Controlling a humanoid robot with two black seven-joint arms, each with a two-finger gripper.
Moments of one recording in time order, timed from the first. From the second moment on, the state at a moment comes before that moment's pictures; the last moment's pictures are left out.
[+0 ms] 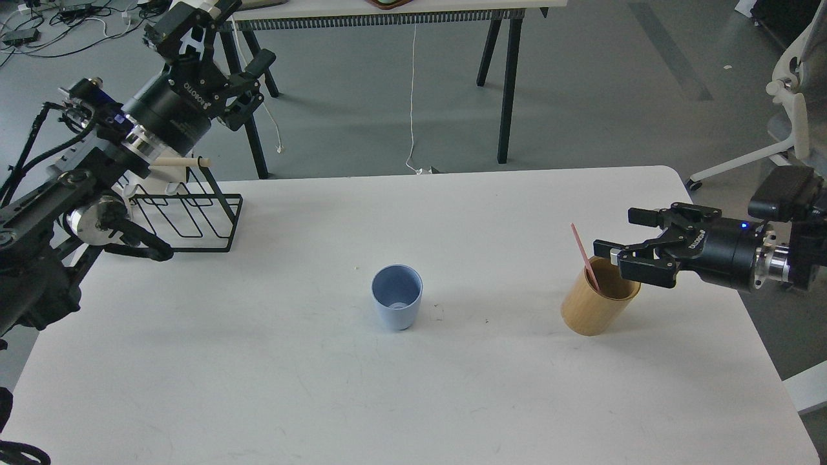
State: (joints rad) left arm -0.76 0.51 -0.79 -0.94 0.53 -0.49 -0.49; right arm 0.66 -1.00 0.47 1.41 -1.85 0.05 0.49
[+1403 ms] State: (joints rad) left arm -0.72 0.49 -0.79 -0.93 0.53 -0.49 -0.49; right arm 0.80 -0.86 0.28 1.29 -1.84 -0.03 0.49
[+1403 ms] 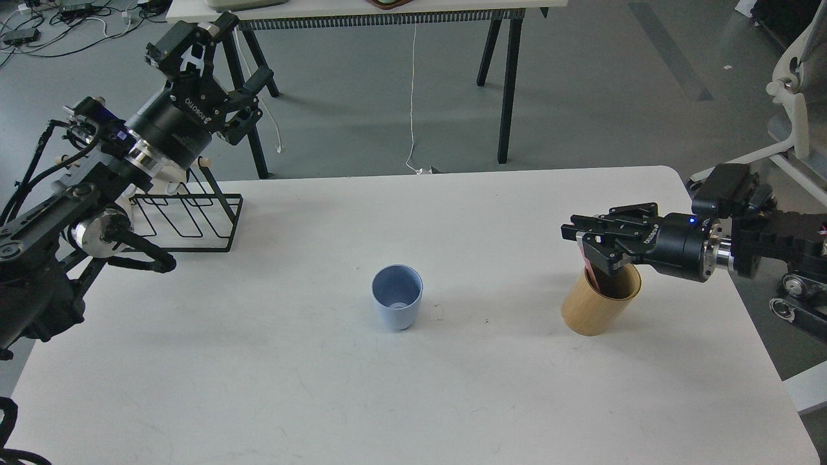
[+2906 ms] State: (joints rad) left arm -0.71 0.45 -0.79 -0.88 0.53 -0.49 -0.49; right arm 0.82 -0.81 0.22 1.23 -1.80 -0.03 0.49
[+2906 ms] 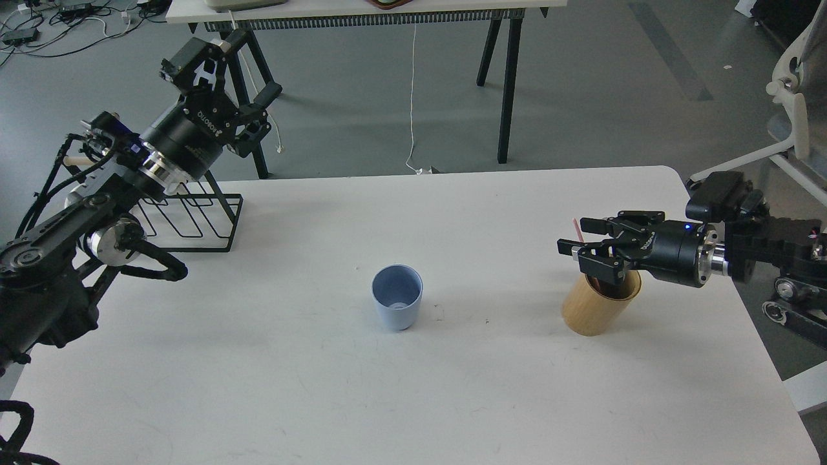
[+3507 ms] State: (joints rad) left arm -0.70 0.45 -0.79 -0.87 0.53 -0.49 -0.49; right arm 0.85 -0.86 0.23 1.27 -1.80 -0.05 0.49
